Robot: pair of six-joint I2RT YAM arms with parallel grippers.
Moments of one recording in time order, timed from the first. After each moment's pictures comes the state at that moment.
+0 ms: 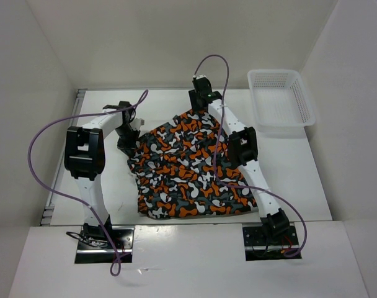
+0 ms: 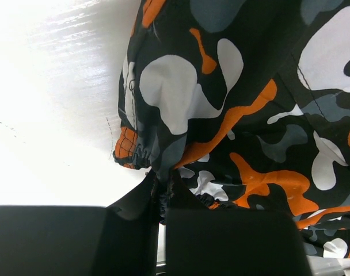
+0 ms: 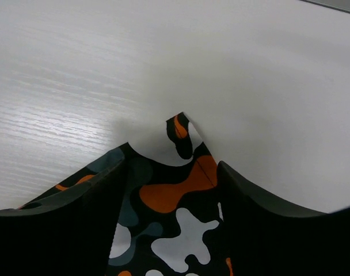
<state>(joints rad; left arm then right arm) -0.08 2.05 1.51 -0.99 0.12 0.07 0.41 2.81 2.69 -0.64 0.27 0.08</state>
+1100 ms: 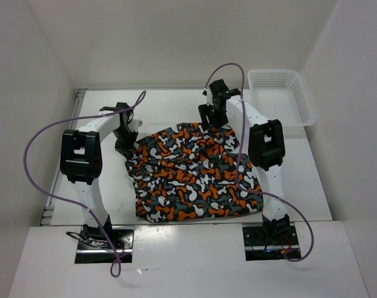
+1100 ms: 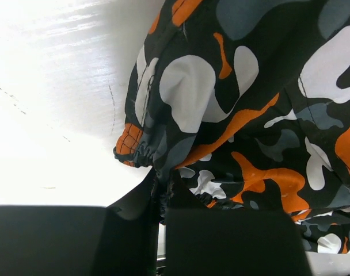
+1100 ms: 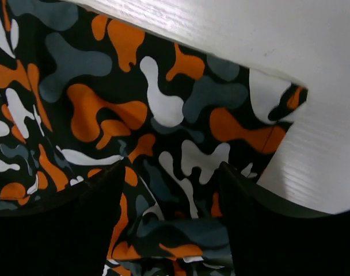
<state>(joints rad) -0.07 1.98 1.45 -0.98 0.11 0.07 0.34 2.29 1.98 -0.86 -0.16 0.04</state>
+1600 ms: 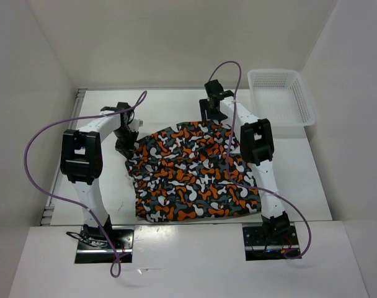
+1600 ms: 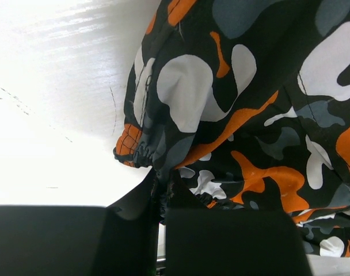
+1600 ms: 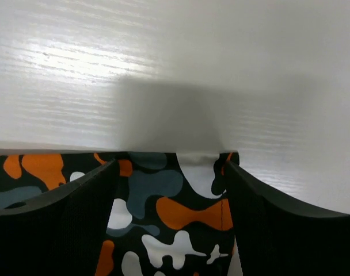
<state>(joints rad) -0.08 1.98 1.45 -0.98 0.09 0.07 0.34 2.50 2.22 -0.74 0.12 0.17</state>
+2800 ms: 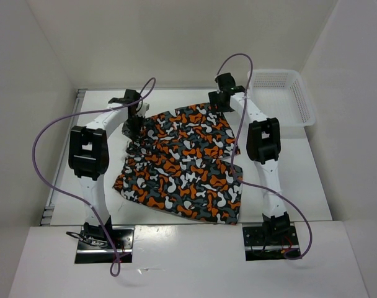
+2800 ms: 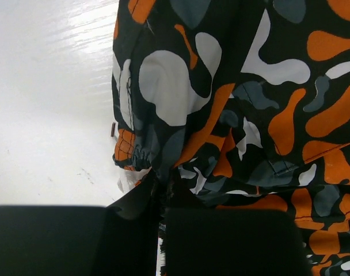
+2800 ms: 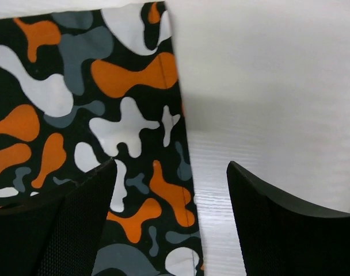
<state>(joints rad) -0.13 2.07 1.65 -0.86 -0.04 0.07 0.28 2.47 2.21 -0.68 0.17 0.03</state>
